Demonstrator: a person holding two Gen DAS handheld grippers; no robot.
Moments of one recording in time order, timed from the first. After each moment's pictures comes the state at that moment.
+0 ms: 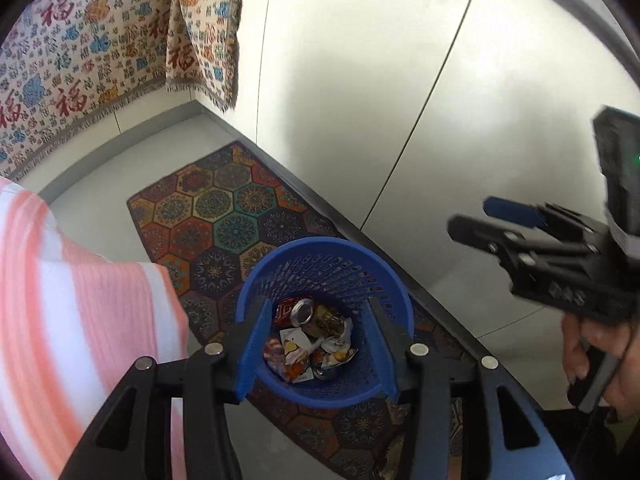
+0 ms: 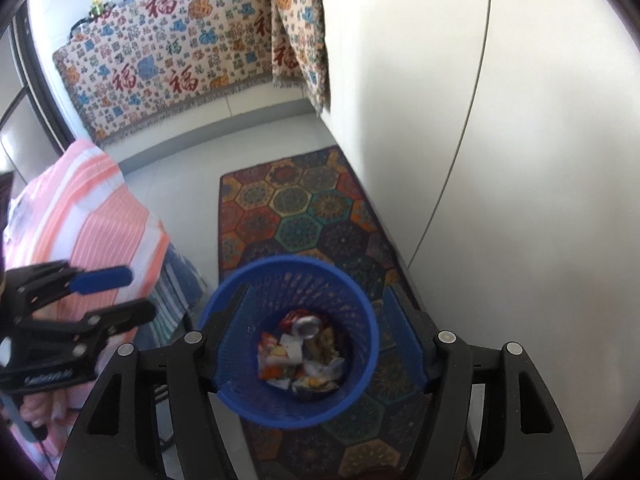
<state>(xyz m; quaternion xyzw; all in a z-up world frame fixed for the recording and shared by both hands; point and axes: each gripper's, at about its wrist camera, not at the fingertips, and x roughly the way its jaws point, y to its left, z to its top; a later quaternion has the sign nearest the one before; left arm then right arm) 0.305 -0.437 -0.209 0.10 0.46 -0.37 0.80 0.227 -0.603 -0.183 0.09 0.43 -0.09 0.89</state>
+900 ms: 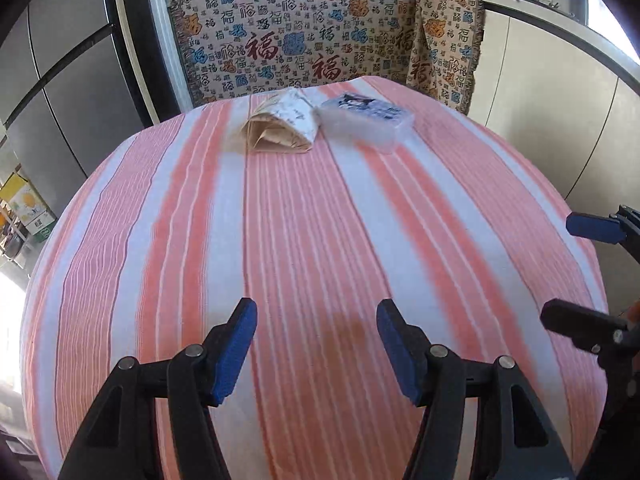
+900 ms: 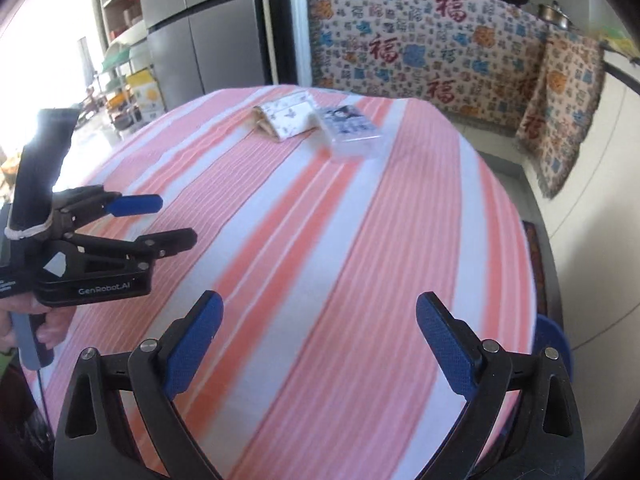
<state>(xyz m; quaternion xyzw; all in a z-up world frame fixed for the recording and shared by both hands) 0.249 -0.009 -0.183 0.07 0.44 -0.09 0.89 0.231 -0.193 -0.160 -0.06 0.43 0.20 0.88</state>
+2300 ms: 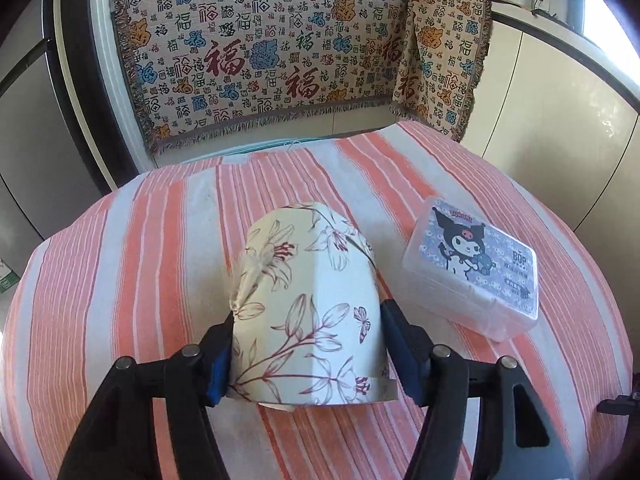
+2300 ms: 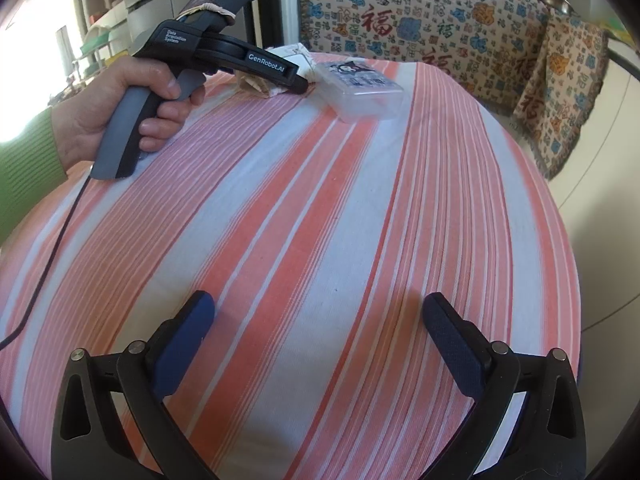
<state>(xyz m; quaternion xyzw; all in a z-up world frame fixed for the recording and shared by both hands) 0.438 -0.011 -0.184 0.07 0.43 -0.18 0.88 0.233 -0.168 -0.195 -0.06 0.45 0.16 0.88</state>
